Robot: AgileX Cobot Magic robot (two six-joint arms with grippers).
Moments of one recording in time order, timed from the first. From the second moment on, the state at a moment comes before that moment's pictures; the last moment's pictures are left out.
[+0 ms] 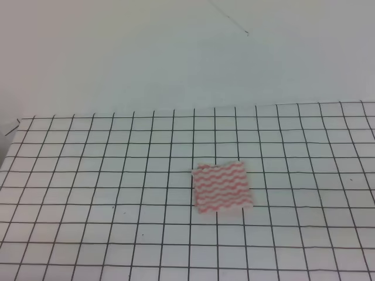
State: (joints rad) left arm -0.01 -0.01 -0.07 -0.04 0.40 -0.03; right arm 0.46 0.54 -0.43 0.01 0.37 -0.17
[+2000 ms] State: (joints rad) left arm -0.01 -0.02 0.00 -0.07 0.33 -0.04; right arm -0.08 -0.02 0.00 0.08 0.31 -0.16
